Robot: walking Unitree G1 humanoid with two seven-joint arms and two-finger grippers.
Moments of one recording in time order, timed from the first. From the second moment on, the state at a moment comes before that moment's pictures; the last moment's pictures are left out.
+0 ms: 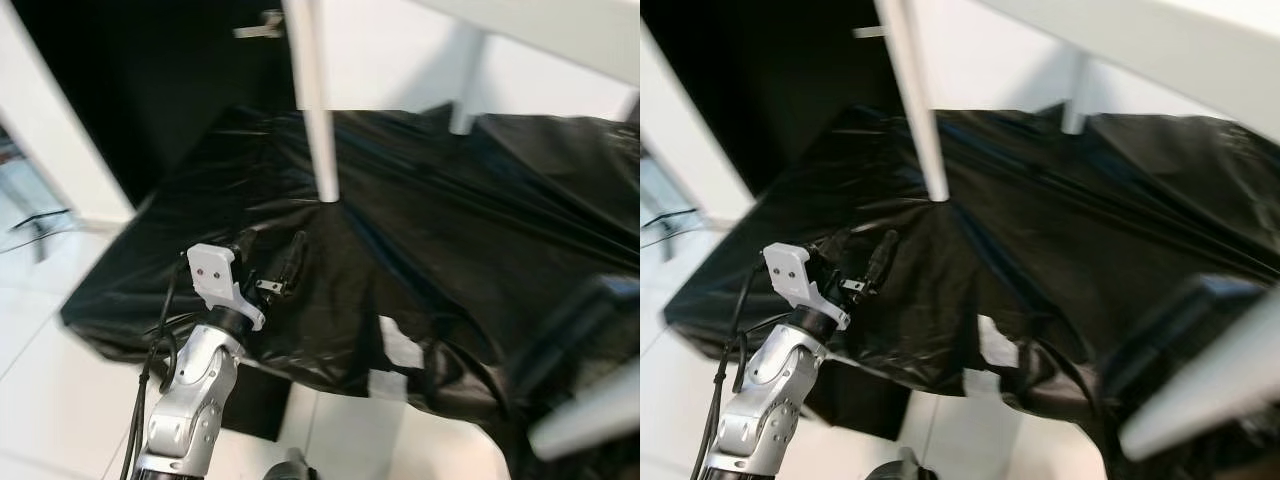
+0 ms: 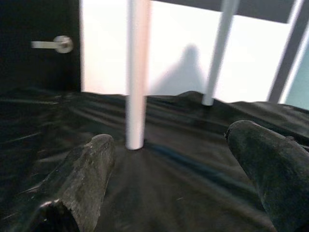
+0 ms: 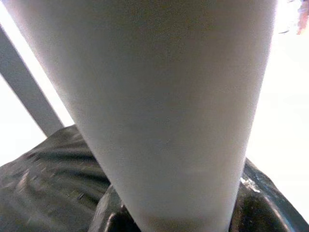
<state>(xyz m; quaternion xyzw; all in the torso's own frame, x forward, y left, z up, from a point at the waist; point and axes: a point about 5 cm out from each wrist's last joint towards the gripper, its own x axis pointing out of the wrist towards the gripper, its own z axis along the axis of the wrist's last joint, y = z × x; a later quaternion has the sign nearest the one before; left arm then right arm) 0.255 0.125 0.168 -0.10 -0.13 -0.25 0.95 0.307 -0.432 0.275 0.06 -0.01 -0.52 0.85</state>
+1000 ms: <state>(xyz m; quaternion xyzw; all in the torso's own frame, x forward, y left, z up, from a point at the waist) 0.247 0.126 0.161 -0.08 -0.09 -0.29 0.95 0.332 -0.403 0.301 -0.11 0.11 -0.16 0.97</state>
